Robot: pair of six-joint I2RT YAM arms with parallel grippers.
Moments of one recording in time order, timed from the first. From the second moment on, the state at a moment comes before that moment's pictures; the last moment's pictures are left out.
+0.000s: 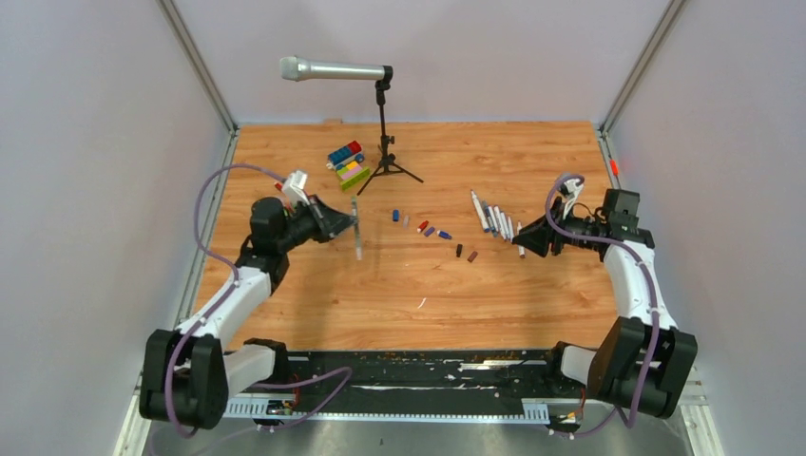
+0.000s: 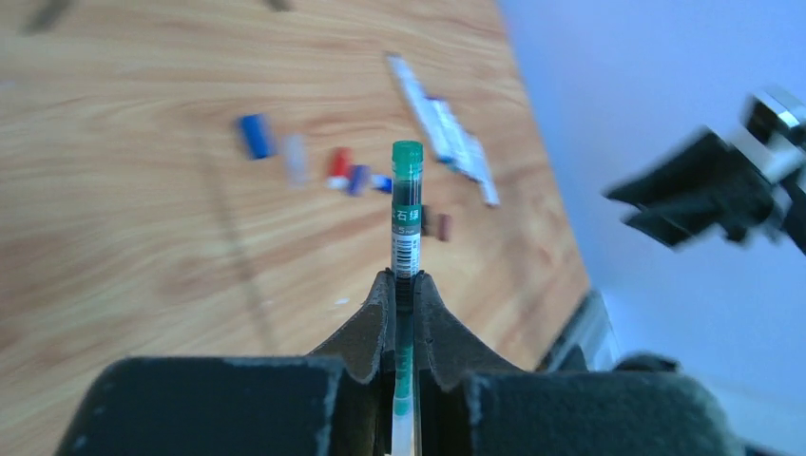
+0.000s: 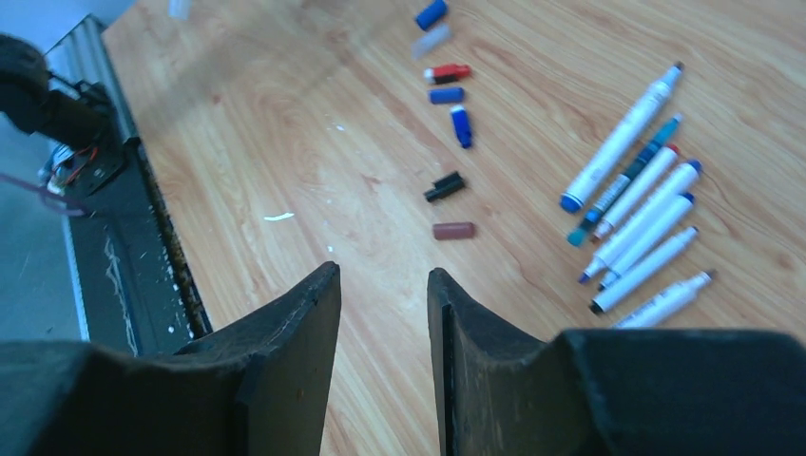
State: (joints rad) left arm -0.07 1.13 0.55 0.24 0.61 -0.69; right arm -0.28 1.22 0.87 -0.60 -1.16 -0.56
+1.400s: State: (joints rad) left arm -1.00 1.48 0.71 0.77 0.21 -0.66; right arm 0.04 1.07 0.55 0.26 -1.22 0.61
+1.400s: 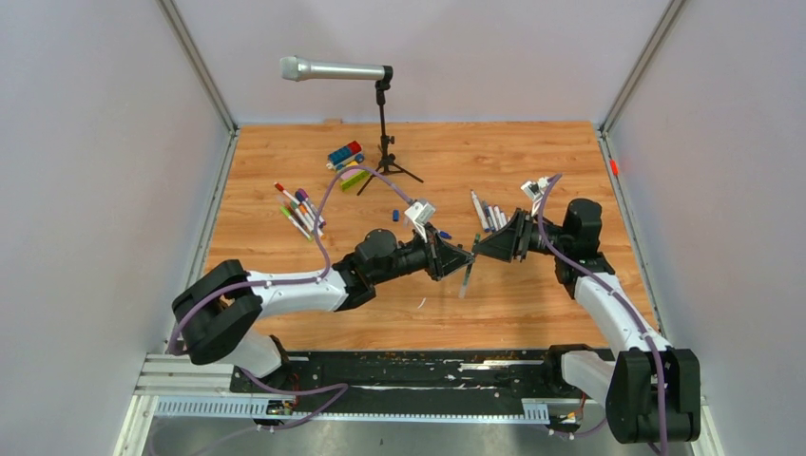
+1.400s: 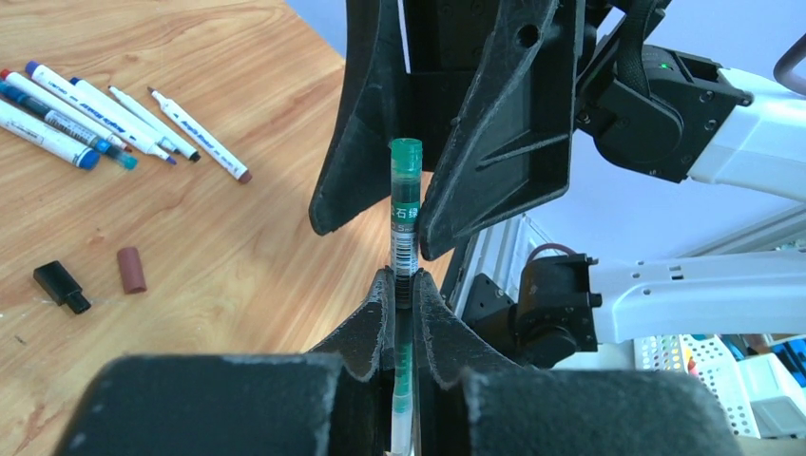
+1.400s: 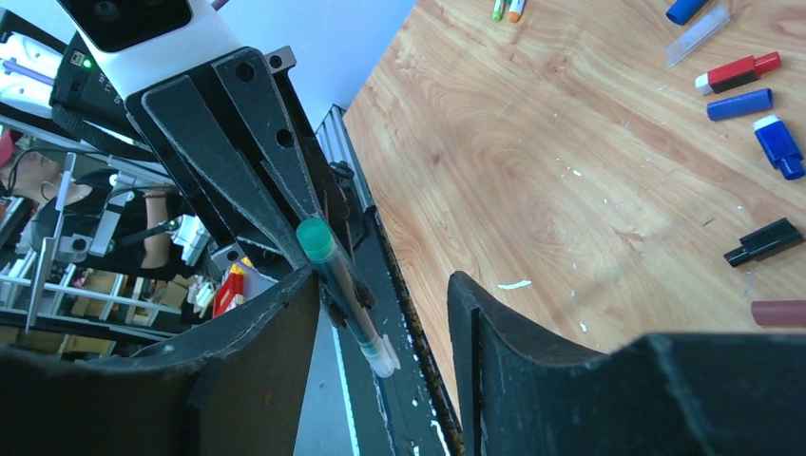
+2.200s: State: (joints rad) left arm -1.01 1.56 0.73 0.86 0.28 -0.74; right arm 0.08 1.07 0.53 0.32 -1.21 0.64
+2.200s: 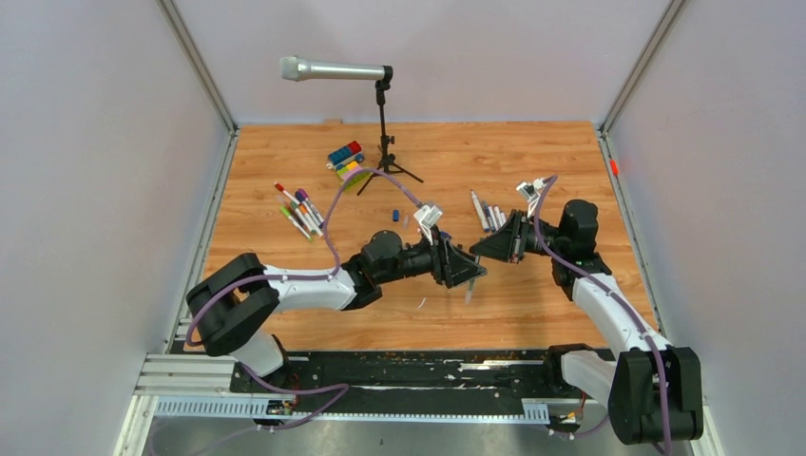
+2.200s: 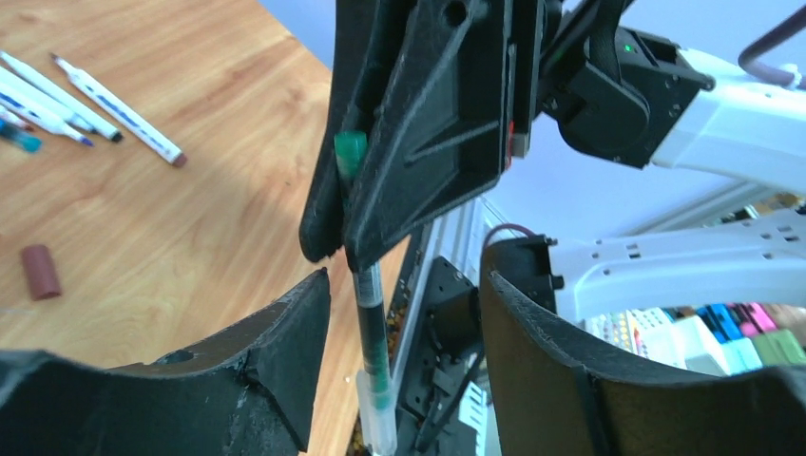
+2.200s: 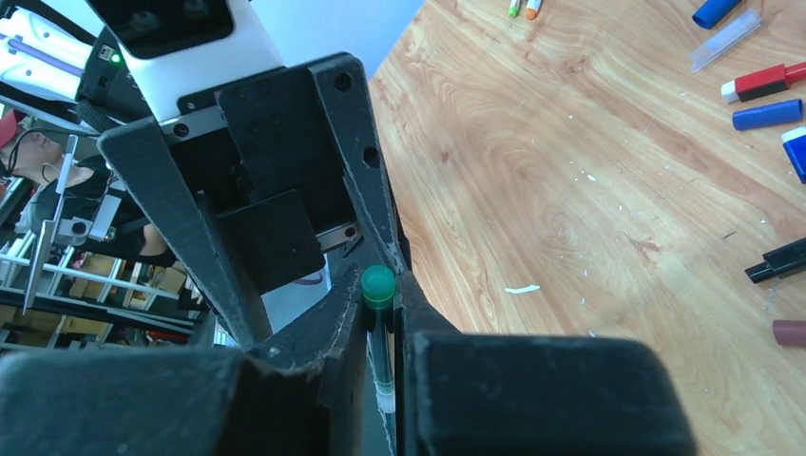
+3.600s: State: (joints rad) left arm -1.05 1.59 0.75 0.61 0.28 -0.75; right arm 0.04 1.09 0.55 0.24 -1.13 0.60
